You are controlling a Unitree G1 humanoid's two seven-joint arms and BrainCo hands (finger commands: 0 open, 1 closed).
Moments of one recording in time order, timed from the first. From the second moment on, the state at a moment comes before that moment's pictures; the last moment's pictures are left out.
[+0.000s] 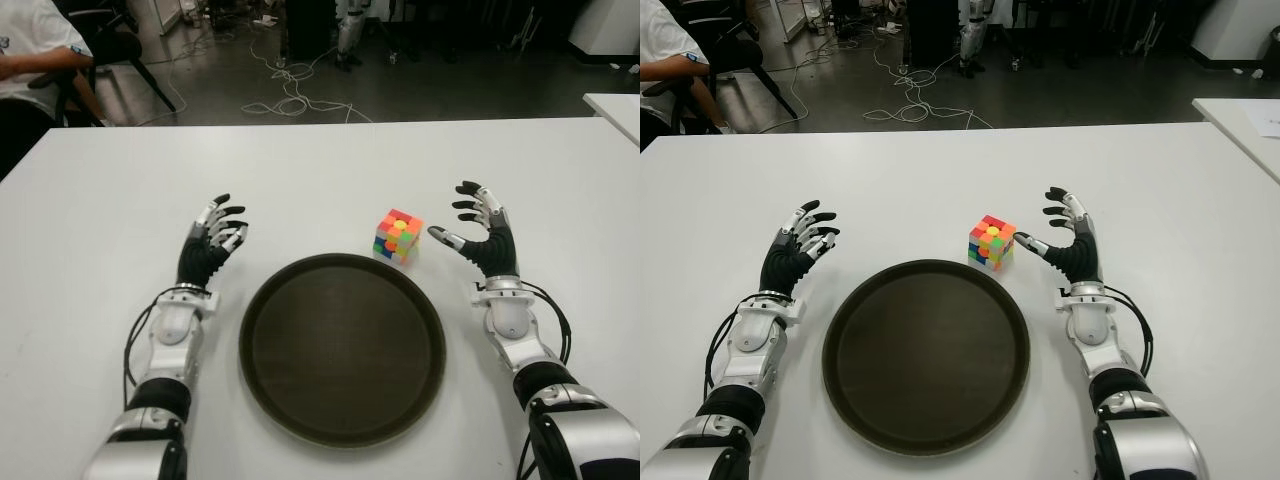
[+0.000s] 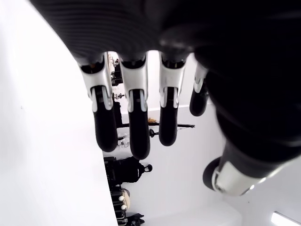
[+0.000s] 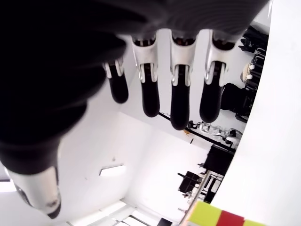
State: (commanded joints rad) left arm -0.41 0.10 0.13 0.93 -0.04 -0.67 -0.14; right arm -0.52 -0.18 -0.02 1.15 -0.21 -0.90 -0.32
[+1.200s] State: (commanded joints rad) left arm -0.43 0.09 0.12 0.95 -0.03 -0.67 -0.11; right arm -0.52 -0.19 -0.02 1.16 -0.21 -0.88 -0.31
